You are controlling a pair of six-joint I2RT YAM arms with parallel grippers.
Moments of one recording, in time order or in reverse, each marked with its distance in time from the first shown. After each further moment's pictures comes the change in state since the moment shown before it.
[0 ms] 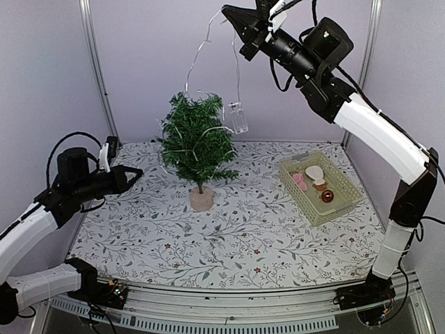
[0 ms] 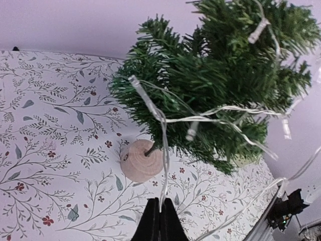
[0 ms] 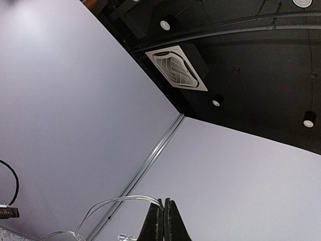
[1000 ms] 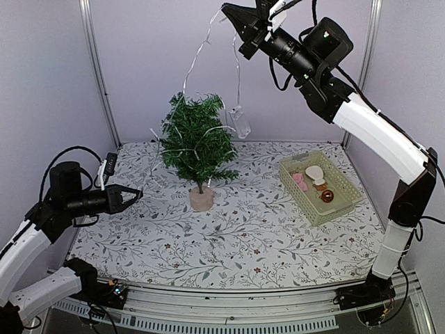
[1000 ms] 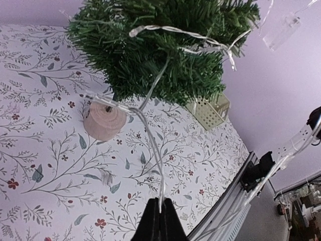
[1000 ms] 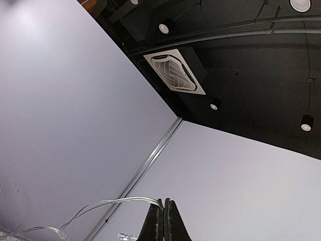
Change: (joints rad) left arm -0.007 -0.253 -0.098 -0.183 0.212 -0.010; right arm 0.004 0.008 0.008 0.019 0.002 -0.008
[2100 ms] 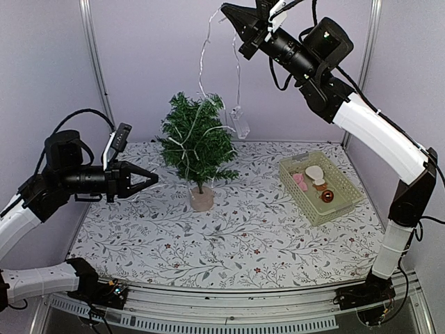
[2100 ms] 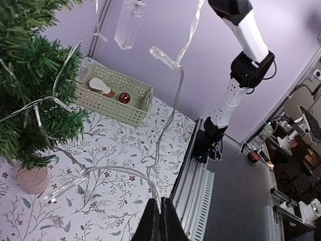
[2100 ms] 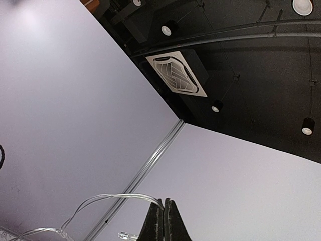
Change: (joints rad) left arm -0.256 0.171 0.299 0.013 0.148 0.152; right arm 0.000 0.000 0.000 0.003 -0.015 -0.008
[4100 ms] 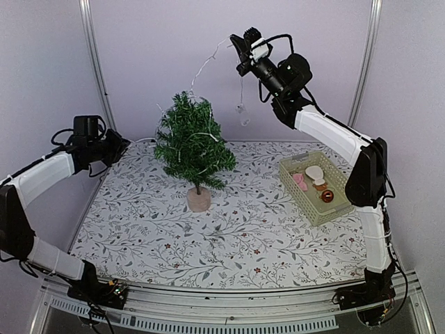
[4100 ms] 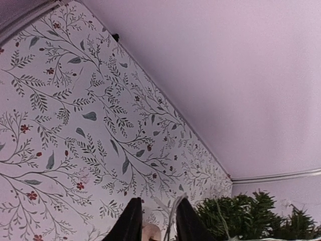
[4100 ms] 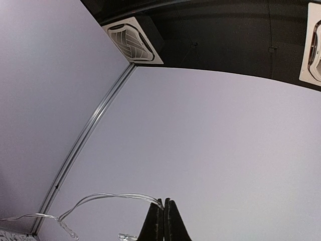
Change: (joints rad) left arm 0.489 0.560 0.153 0.154 -0.570 -0.701; right arm -0.195 0.404 0.172 0.271 0.124 0.071
